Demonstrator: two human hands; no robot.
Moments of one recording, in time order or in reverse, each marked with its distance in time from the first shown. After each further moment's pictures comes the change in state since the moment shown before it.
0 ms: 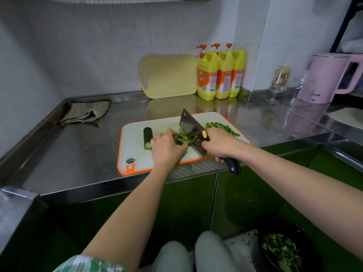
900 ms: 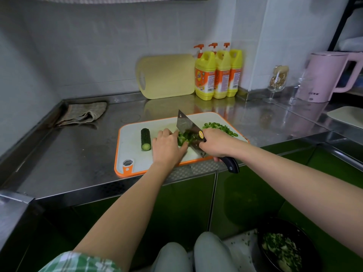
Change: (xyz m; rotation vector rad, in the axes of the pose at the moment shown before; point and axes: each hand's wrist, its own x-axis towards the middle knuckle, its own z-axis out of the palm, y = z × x) left_hand 0.004 0.011 -0.004 0.349 -0.097 0.183; right_hand 0.007 -0.001 -0.003 -0.151 -0.047 -0.039
